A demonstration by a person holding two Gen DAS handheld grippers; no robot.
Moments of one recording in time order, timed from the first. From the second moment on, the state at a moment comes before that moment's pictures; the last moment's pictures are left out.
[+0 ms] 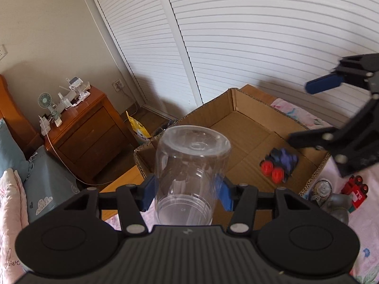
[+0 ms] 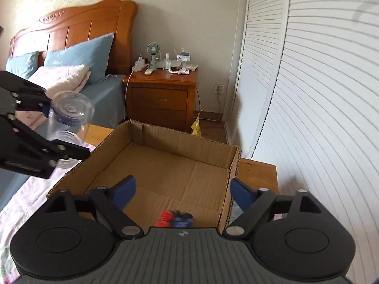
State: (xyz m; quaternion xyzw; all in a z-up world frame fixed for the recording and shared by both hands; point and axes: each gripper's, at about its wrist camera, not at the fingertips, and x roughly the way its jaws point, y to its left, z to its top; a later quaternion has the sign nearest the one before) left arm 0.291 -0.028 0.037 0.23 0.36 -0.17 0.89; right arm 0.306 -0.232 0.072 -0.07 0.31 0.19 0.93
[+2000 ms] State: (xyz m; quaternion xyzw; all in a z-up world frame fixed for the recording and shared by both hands) left arm 0.107 0.081 -0.039 -0.01 0.39 -0.03 0.92; right arm 0.112 -0.255 0.019 0.00 0.33 0.11 0.94
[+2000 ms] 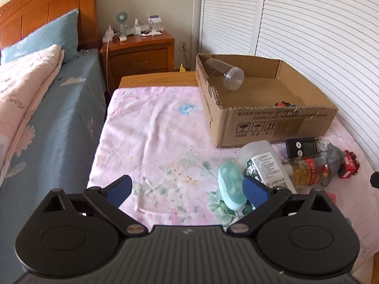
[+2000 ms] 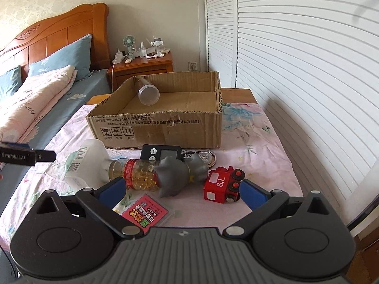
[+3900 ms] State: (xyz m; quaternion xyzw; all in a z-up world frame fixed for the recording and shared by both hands) left arm 0.133 0.067 -0.100 0.07 0.43 -0.18 0.88; right arm 0.121 -0.197 -0.049 -0.14 0.40 0.29 0.86
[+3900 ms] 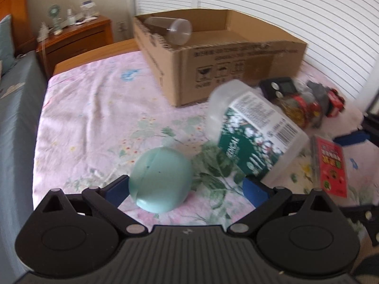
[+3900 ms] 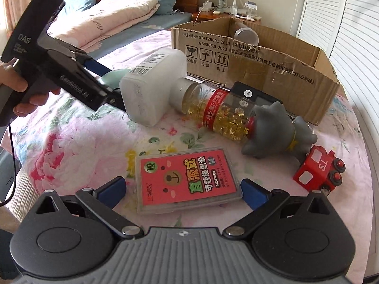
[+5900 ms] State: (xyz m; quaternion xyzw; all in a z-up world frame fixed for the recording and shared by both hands) left arm 0.138 0.082 -0.088 0.09 0.44 -0.20 0.87; right arm 0.127 -0.188 -0.037 -0.16 0.41 0.31 0.84
